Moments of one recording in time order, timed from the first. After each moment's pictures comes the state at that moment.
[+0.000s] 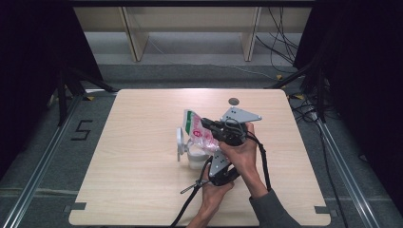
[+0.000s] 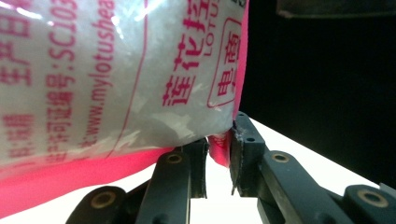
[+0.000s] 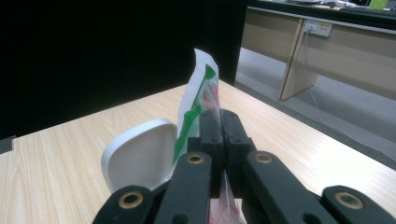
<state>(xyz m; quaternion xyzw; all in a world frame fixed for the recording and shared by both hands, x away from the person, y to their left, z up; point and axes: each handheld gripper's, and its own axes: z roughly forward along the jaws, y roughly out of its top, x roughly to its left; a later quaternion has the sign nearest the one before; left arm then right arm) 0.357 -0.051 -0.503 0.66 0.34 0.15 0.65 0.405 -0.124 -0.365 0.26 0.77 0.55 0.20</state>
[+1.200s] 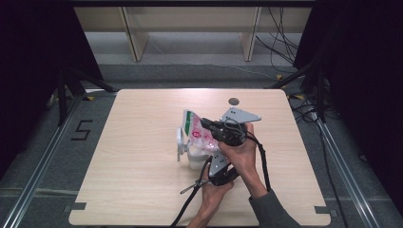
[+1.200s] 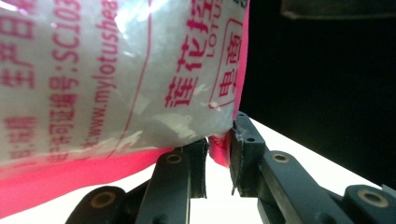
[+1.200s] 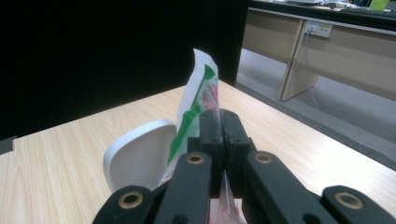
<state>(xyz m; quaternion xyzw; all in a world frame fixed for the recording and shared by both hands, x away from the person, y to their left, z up) 0.357 -0.050 -0.503 0.66 0.34 0.15 0.65 0.405 -0.123 -0.365 0.25 0.77 0.56 0.20</state>
